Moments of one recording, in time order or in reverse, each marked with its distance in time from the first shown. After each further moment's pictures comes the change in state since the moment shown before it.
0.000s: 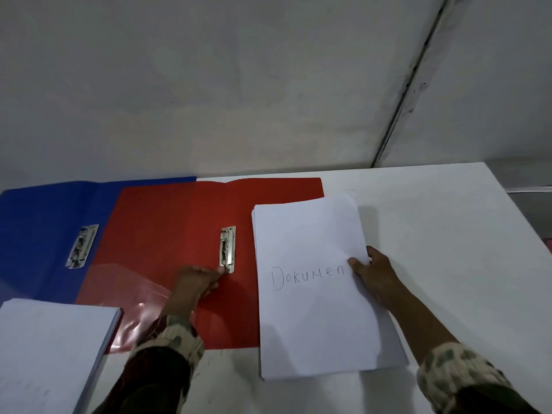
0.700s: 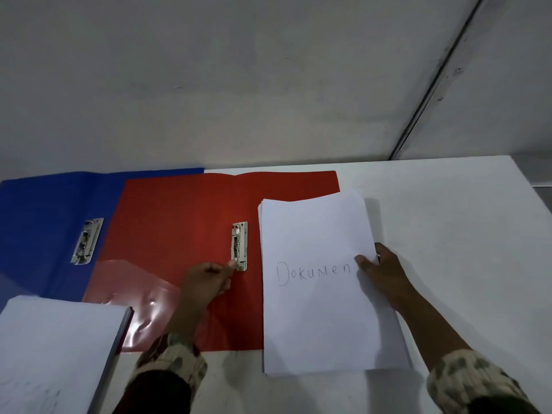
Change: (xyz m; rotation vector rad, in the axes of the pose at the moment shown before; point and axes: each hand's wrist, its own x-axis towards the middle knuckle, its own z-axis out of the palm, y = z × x) left_hand -0.009 -0.006 -0.006 0.010 0.016 0.174; right_hand 0.005 -0.003 0.020 -0.101 0.018 -0.078
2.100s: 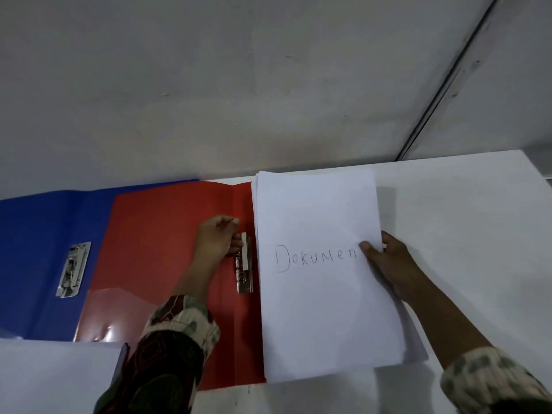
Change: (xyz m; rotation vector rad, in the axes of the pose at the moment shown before) left_hand 0.075 0.080 0.019 -0.114 -0.100 0.140; right_hand 0.030 -0.024 0.014 0.196 0.012 0.074
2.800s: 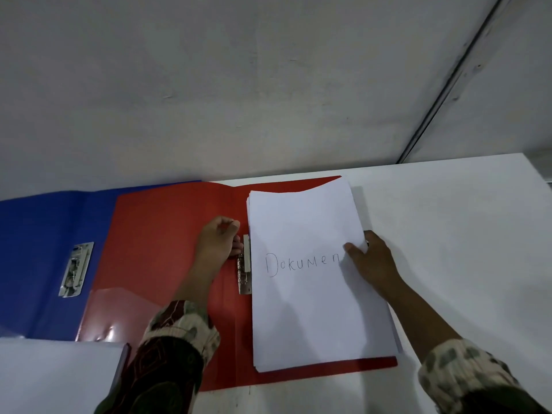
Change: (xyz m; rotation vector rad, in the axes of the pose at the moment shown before) left_hand -0.001 -0.005 -0.003 -0.001 0.025 0.045; right_hand 0.005 -0.004 0.029 -0.343 0.058 -0.074
